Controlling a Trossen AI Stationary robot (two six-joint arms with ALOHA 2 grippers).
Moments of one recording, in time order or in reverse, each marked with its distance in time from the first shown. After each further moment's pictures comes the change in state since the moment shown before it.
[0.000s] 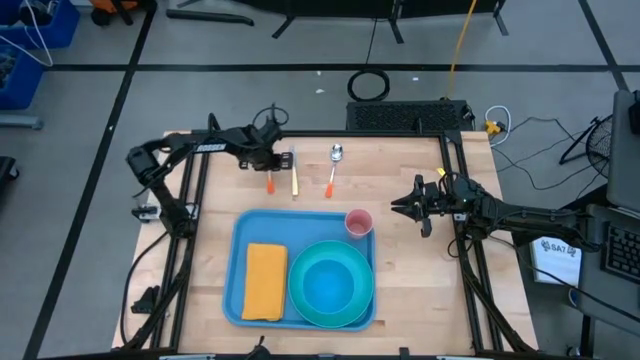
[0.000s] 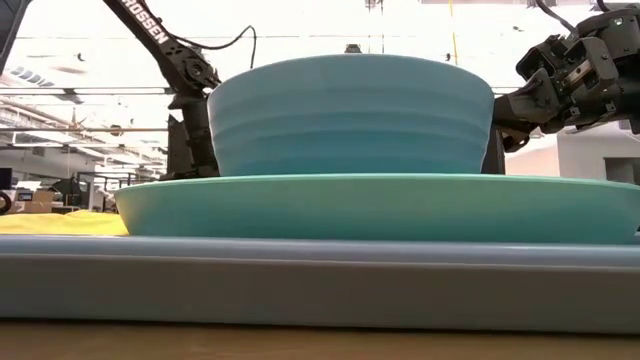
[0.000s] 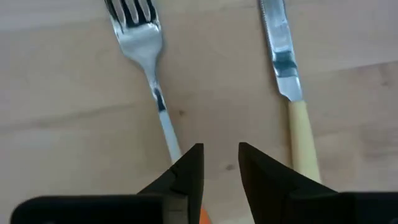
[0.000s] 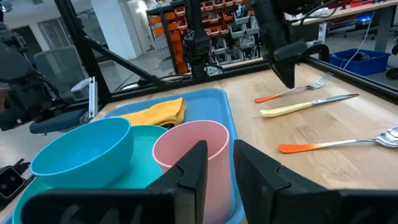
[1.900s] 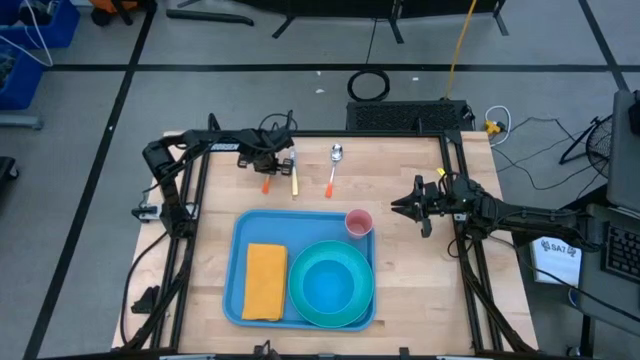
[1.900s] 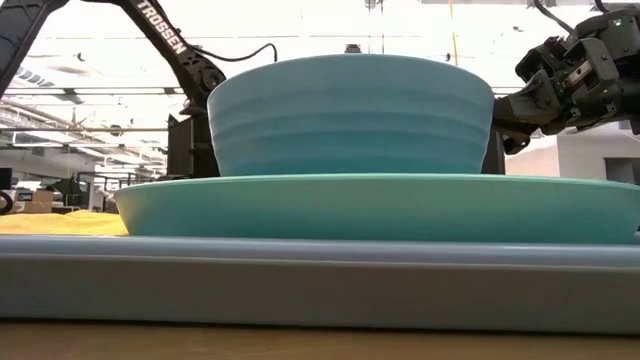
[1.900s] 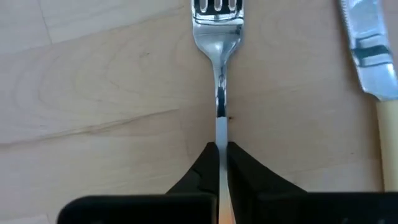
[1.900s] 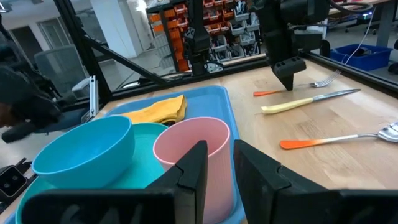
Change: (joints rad) left arm -0.047 0.117 0.069 -0.158 -0.169 0.033; right arm 0.000 0.000 0.000 -0.012 -0.003 0.011
